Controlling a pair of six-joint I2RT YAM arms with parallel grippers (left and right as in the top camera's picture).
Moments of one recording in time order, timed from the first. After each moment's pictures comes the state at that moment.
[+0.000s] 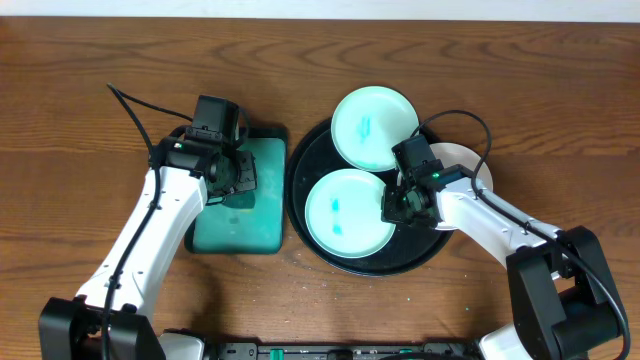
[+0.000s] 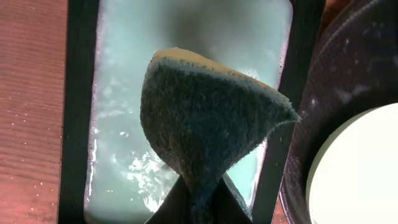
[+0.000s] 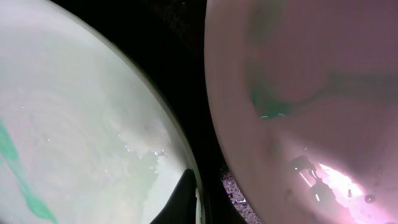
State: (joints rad) left arm -0.20 1.49 1.12 -0.89 0.01 -0.35; right arm 0.40 1.70 0.90 -0.57 -0.13 0.54
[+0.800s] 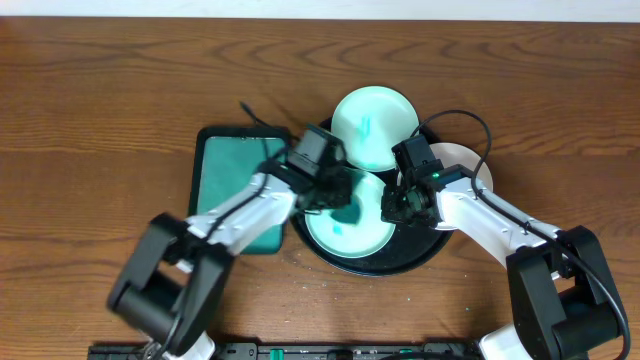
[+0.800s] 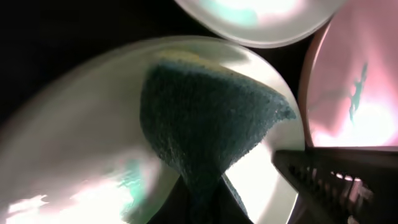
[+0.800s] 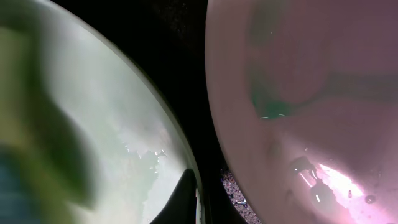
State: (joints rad) left arm -0.60 1.81 1.02 -0.30 0.36 -0.67; right arm 0.40 1.70 0.90 -0.57 -0.13 0.54
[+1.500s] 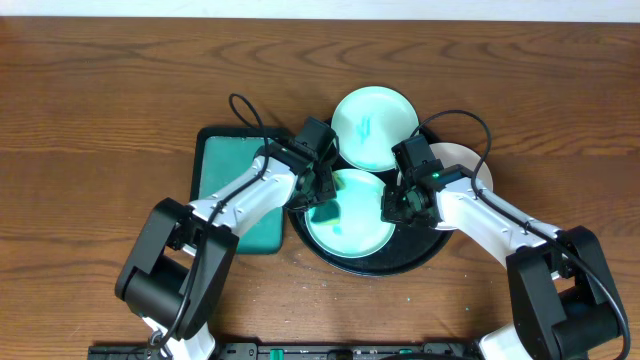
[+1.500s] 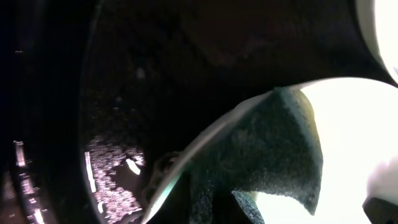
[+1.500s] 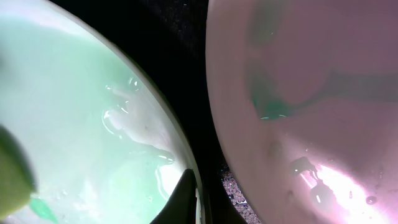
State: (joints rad) left arm -0.53 1.86 1.13 -0.61 0.16 -0.74; right arm 0.40 1.70 0.90 -0.57 -0.13 0.54
